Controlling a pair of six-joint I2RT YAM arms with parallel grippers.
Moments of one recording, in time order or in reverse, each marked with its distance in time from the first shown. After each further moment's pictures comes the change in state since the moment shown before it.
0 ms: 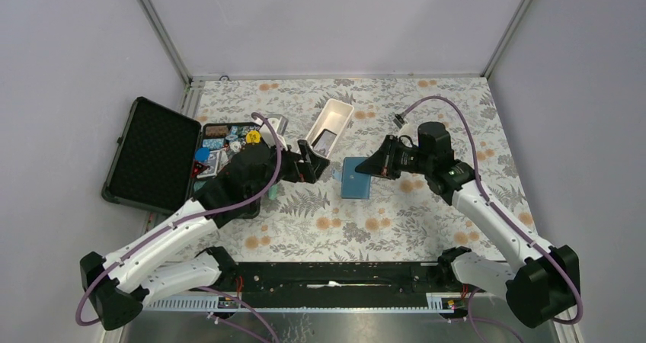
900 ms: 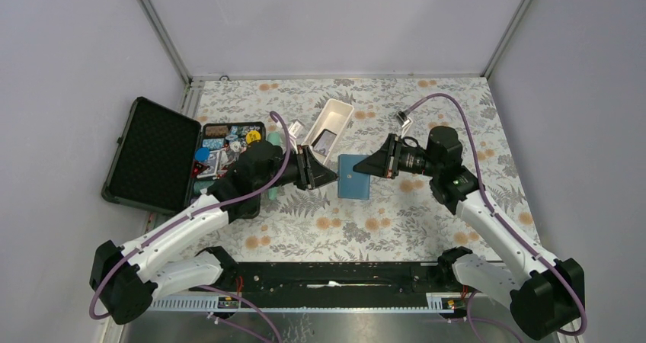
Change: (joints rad) left arm 0.083 0.089 -0.090 0.227 0.549 -0.239; right arm 0.000 -0.089 -0.065 0.275 -0.158 0.036
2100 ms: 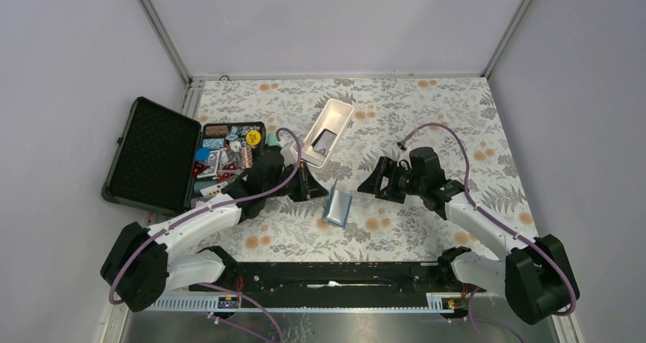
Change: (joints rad) left arm 0.072 0.095 -0.156 0.008 0.007 -0.004; right arm 0.006 0.098 -0.182 -0.227 0.363 -0.133
